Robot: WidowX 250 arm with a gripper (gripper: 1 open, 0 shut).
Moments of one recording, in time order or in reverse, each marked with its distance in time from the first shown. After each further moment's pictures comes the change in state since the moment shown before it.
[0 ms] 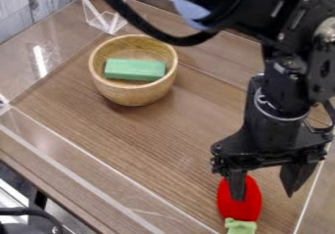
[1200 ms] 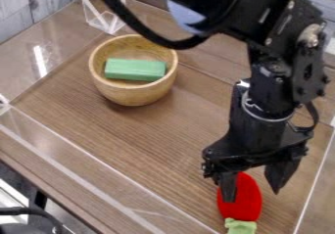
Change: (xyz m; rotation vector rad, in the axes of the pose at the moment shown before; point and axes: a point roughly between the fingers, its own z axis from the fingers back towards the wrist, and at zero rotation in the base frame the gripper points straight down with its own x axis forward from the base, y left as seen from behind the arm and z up) arm 0.000 0.006 -0.008 0.029 0.007 0.106
